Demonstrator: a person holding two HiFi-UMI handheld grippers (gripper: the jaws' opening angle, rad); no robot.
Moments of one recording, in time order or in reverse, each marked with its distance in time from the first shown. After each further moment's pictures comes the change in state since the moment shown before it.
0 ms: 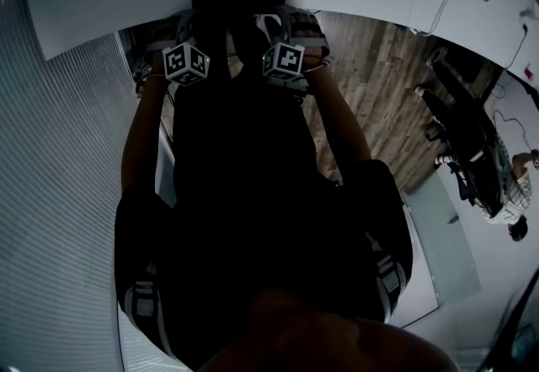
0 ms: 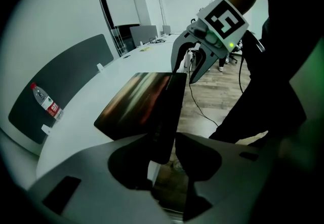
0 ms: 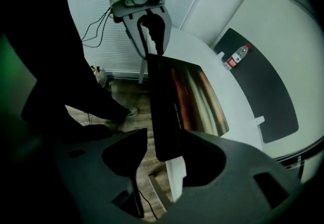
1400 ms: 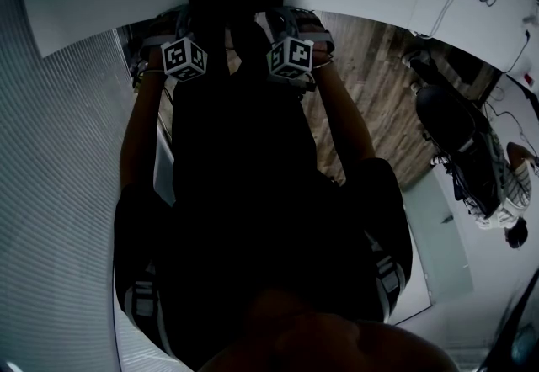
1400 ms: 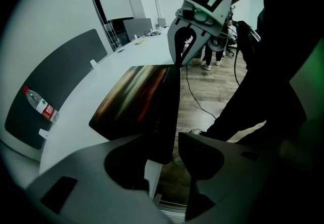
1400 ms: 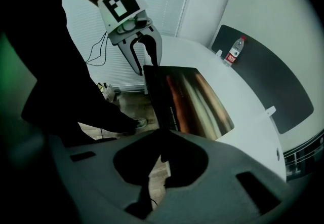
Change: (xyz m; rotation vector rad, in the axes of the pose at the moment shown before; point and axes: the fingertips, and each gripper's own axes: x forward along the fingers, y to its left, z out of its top) left arm 0.017 0.007 -0.011 0.060 0.077 -0.034; right arm 0.000 -0.015 0.006 0.103 -0.115 0.126
